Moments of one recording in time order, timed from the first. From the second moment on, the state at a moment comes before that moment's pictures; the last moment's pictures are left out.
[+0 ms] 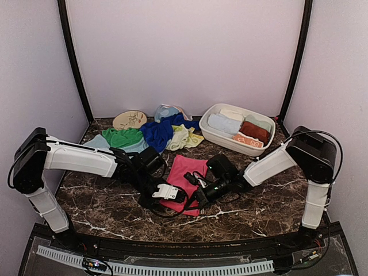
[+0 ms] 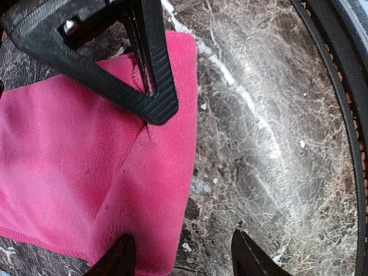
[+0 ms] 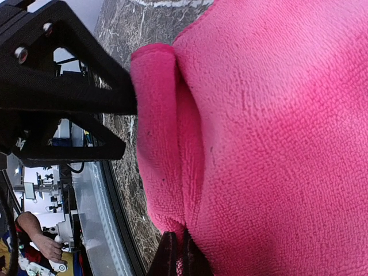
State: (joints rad) left arm -0.93 1.68 0.99 -0.49 0.28 0.88; right arm 0.90 1.92 0.87 0.22 -0.79 0.59
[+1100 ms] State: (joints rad) left arm -0.97 1.71 0.97 -0.38 0.17 0.90; right arm 0.89 1.94 0.87 0.23 -0.83 0.62
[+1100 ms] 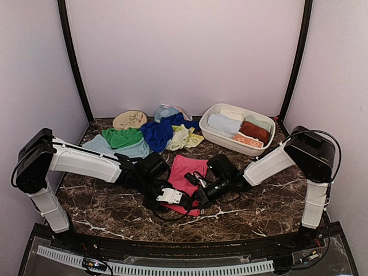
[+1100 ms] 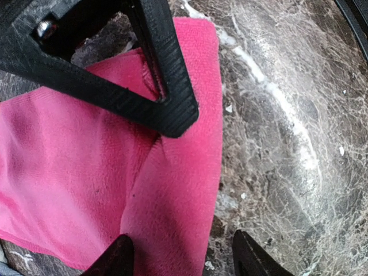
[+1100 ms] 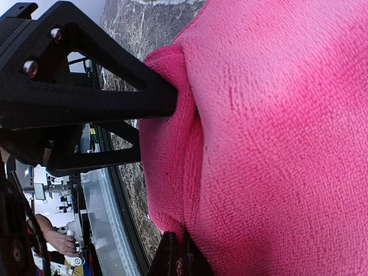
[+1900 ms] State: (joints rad) left arm -0.83 1.81 1.06 -0.48 0.37 0.86; right arm 0.85 1.85 0.80 0.28 -0.75 0.67
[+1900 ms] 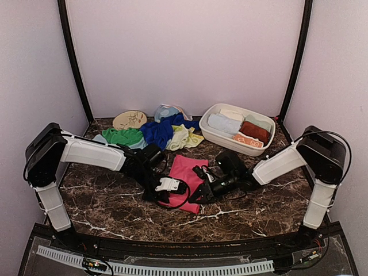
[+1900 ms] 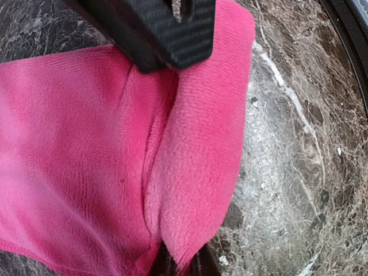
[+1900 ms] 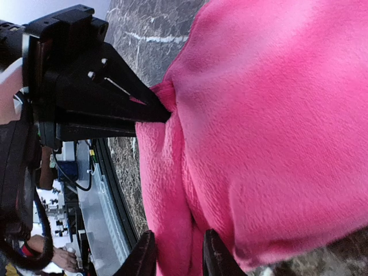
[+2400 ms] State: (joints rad) left arm -0.80 1.85 1.13 -0.78 0.54 0.84; right arm 0.90 1.12 0.65 0.04 0.08 0.42
